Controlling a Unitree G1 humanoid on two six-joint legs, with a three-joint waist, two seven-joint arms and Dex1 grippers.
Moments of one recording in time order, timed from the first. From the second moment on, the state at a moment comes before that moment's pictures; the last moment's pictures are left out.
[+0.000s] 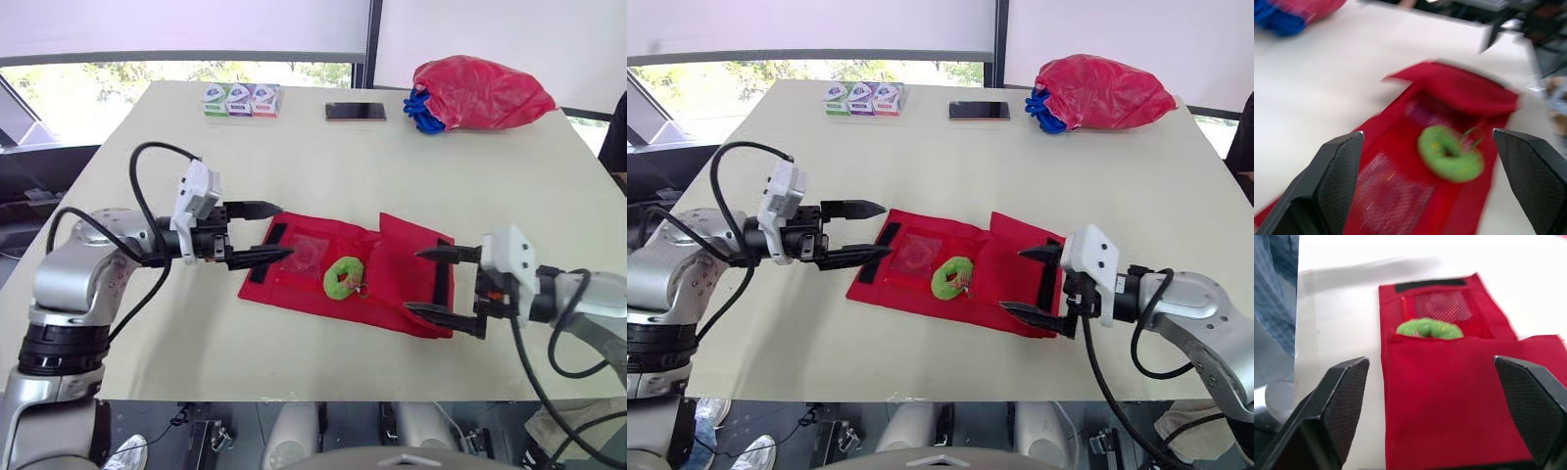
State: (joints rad) left arm -0.38 0.86 0.10 -0.09 -0.59 0.60 -1.18; right arm -0.10 -0.84 -0.09 -0.69 0.71 0.63 0.83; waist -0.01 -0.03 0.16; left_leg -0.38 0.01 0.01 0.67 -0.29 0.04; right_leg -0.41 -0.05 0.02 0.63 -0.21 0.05
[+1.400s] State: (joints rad) left arm -0.58 0.70 0.24 0.40 -0.67 1.17 -0.85; right arm -0.39 -0.79 -0.05 -0.65 0.82 0.73 0.76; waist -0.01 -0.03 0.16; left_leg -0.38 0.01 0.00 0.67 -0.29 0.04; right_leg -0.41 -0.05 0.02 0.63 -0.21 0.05
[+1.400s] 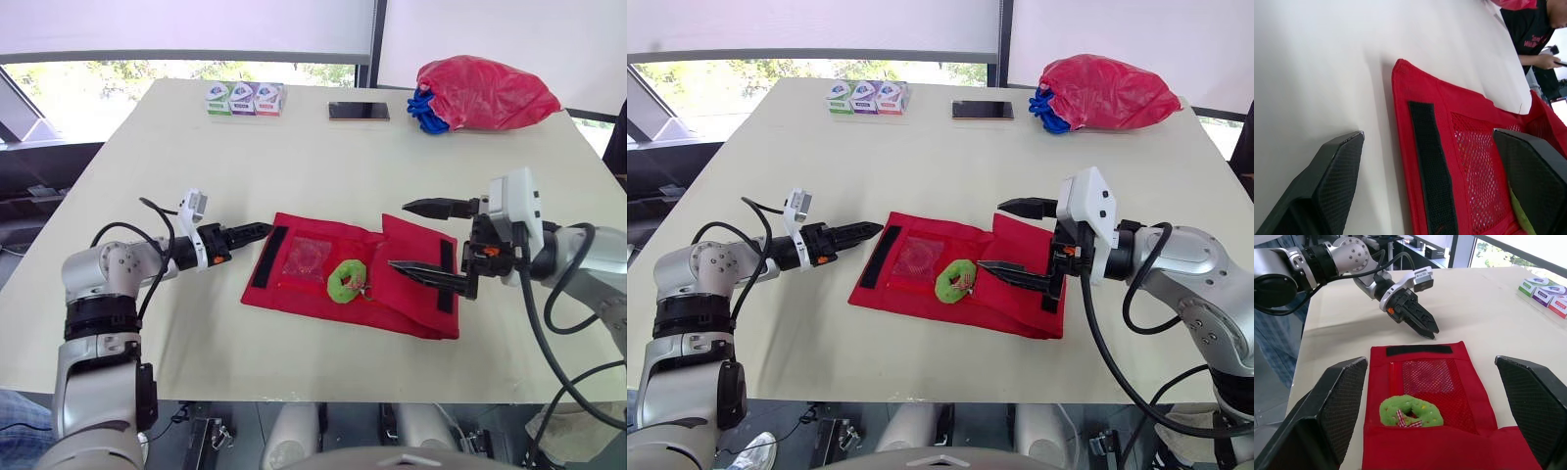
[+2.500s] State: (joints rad) left arm -0.41 0.79 0.26 0.26 -0.83 1.45 -0.98; right arm -0.37 -0.77 -0.01 -0.67 0.77 0.71 0.78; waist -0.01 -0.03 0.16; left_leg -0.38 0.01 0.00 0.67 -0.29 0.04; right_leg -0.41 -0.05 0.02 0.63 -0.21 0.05
